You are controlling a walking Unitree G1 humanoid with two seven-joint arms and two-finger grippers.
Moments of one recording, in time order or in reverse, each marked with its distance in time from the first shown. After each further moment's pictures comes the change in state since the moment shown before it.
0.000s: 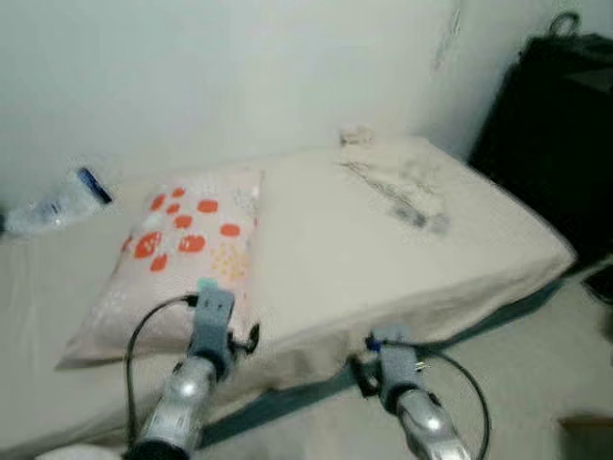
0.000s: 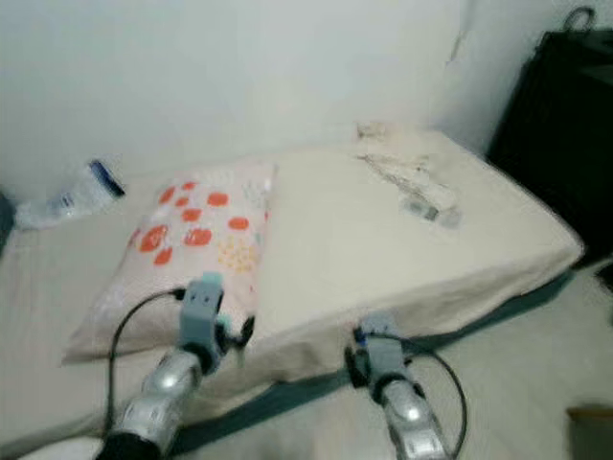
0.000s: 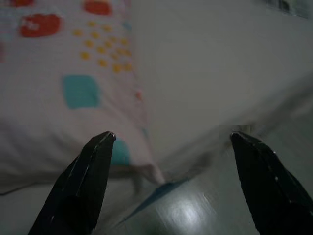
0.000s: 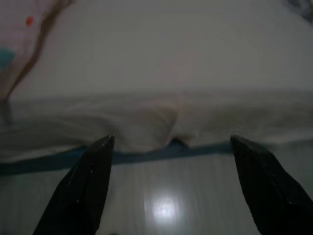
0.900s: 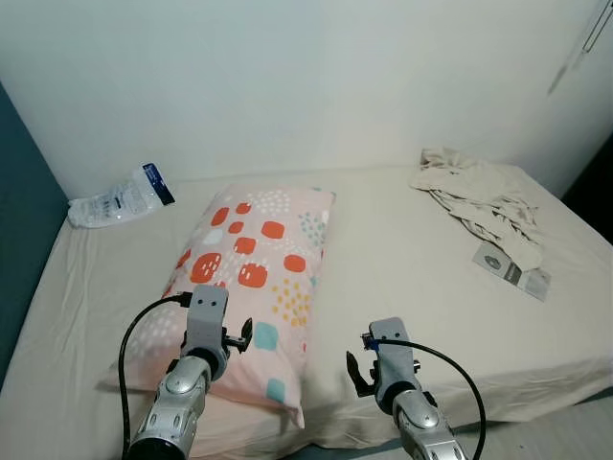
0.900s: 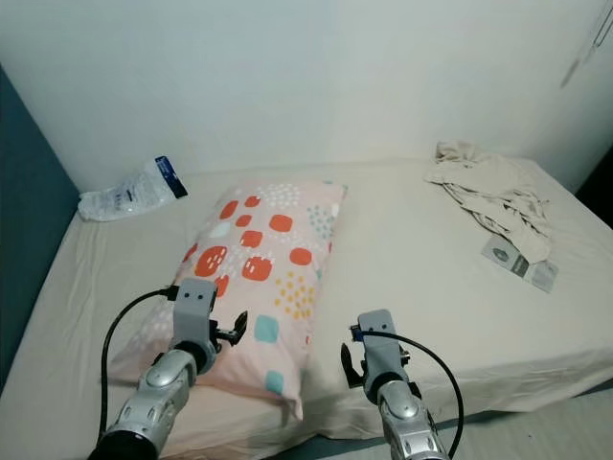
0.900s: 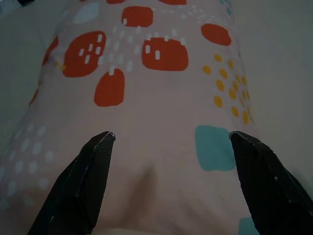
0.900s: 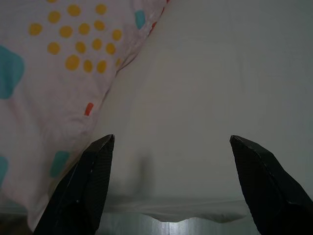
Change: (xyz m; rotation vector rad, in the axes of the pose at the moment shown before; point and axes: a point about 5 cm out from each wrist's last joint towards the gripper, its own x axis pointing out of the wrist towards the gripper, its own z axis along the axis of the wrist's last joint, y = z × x) left arm -0.001 0.018 0.003 0.013 0.000 0.089; right arm 0.003 0.006 0.005 0.041 -0.015 0.008
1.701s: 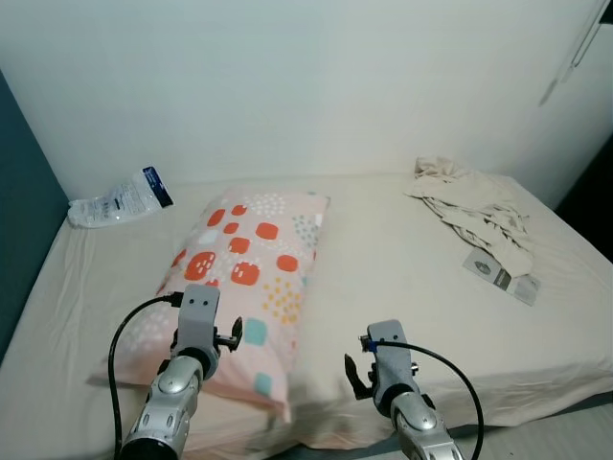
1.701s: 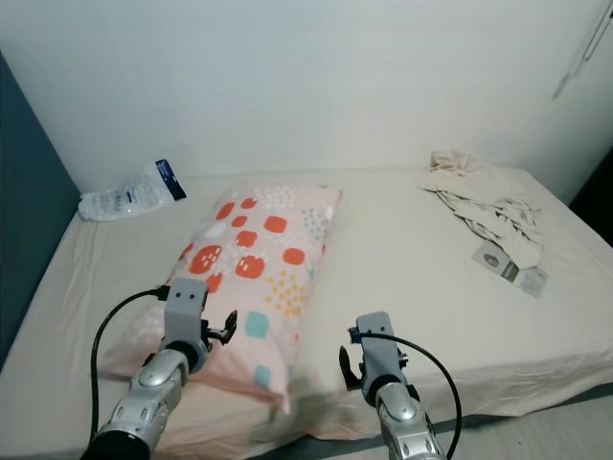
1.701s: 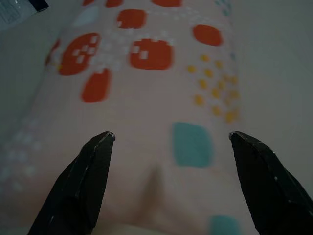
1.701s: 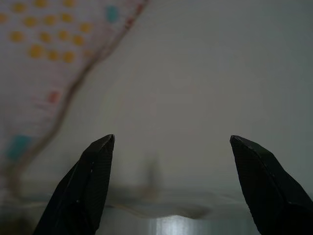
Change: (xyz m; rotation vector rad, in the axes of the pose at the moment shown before) left arm -0.001 0.010 -0.001 0.015 0.012 0.053; right arm 0.002 0.003 0.002 0.003 -0.001 0.006
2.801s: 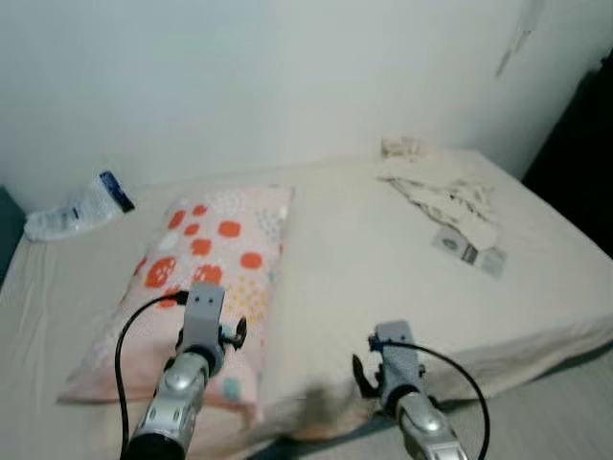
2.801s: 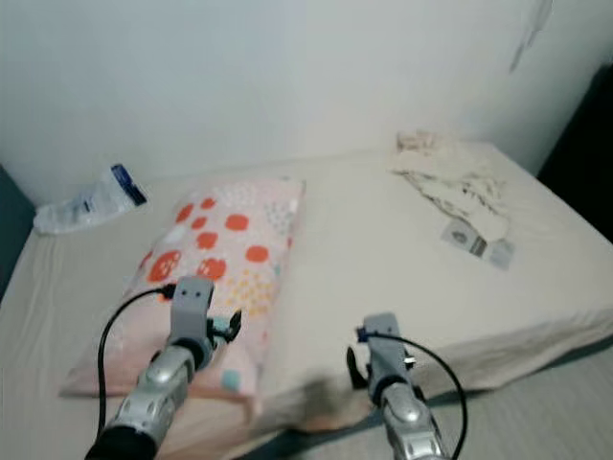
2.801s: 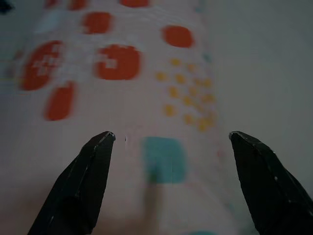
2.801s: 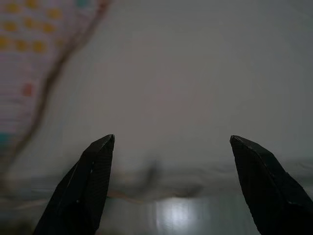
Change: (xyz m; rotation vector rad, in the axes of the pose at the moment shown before) left arm 0.005 -0.005 0.006 -0.010 -0.020 -0.005; right arm -0.003 -0.004 -0.004 0.010 0.006 -0.027
